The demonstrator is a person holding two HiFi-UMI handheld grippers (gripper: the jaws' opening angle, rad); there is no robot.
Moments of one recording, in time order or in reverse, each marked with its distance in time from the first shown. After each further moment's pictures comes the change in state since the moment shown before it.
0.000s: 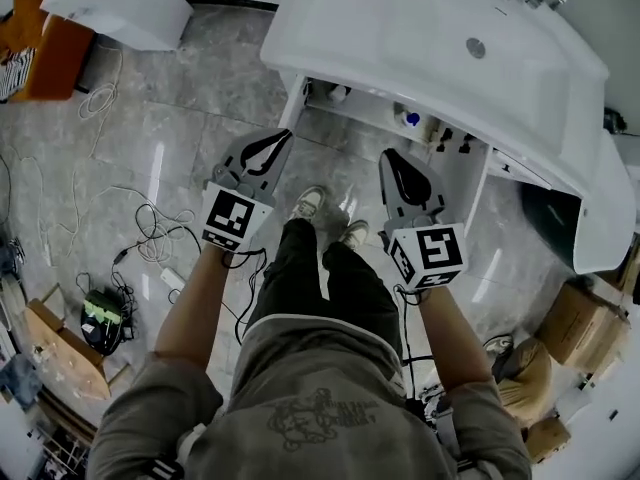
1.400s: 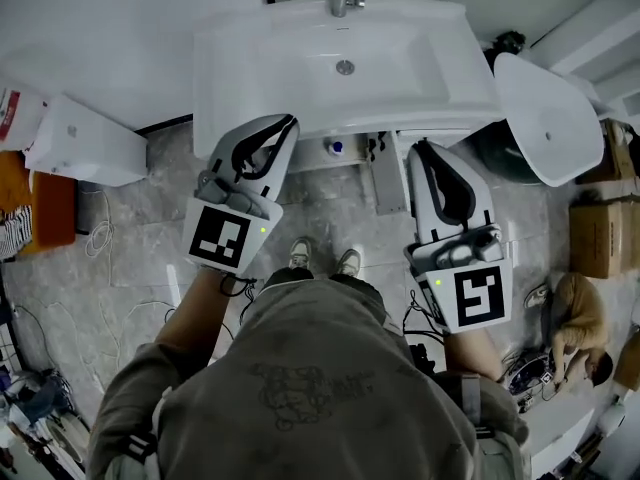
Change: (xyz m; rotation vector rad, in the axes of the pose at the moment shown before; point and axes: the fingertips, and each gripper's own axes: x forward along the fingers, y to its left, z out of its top) left arm -0.018 -0.119 0.349 0.206 -0.363 -0.239; right arm -0.285 -0.041 0.239 -0.201 -0.417 -0.414
